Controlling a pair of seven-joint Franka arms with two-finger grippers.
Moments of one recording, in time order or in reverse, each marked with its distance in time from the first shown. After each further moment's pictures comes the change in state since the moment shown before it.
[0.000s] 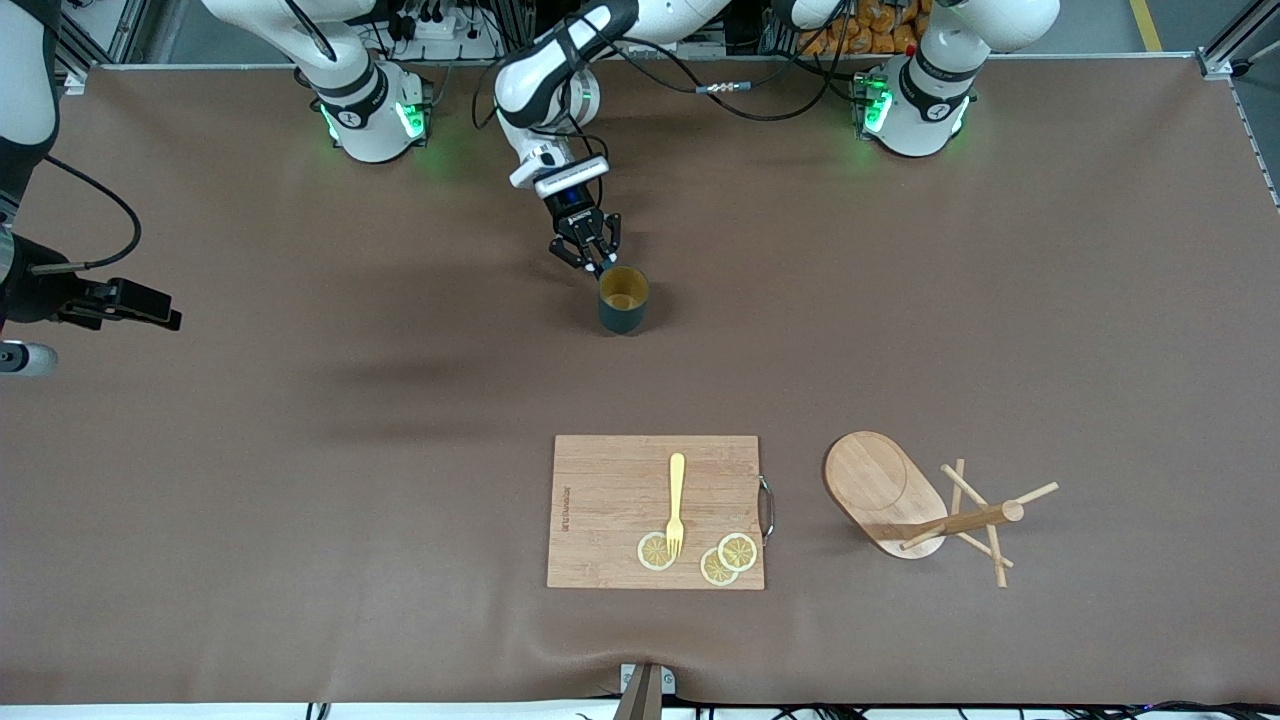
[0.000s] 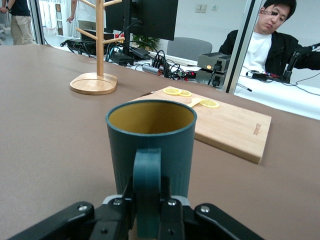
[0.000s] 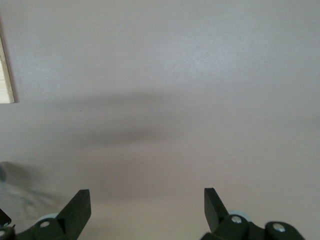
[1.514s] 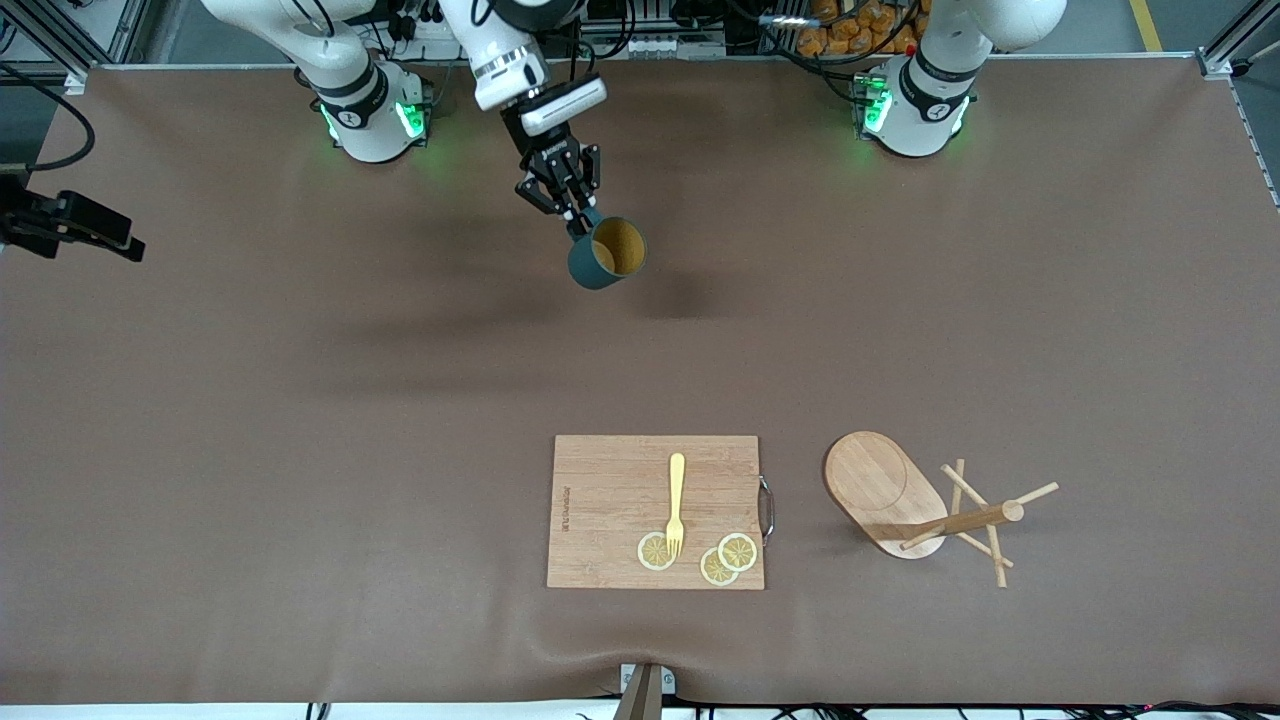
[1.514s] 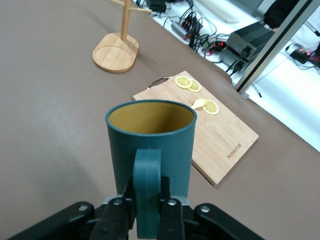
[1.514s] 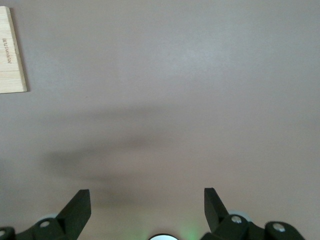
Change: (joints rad) left arm 0.131 -0.415 -0.002 0.015 -0.382 0.059 0.185; right arm 0.019 -0.139 0.001 0.032 -0.048 -0.144 0.047
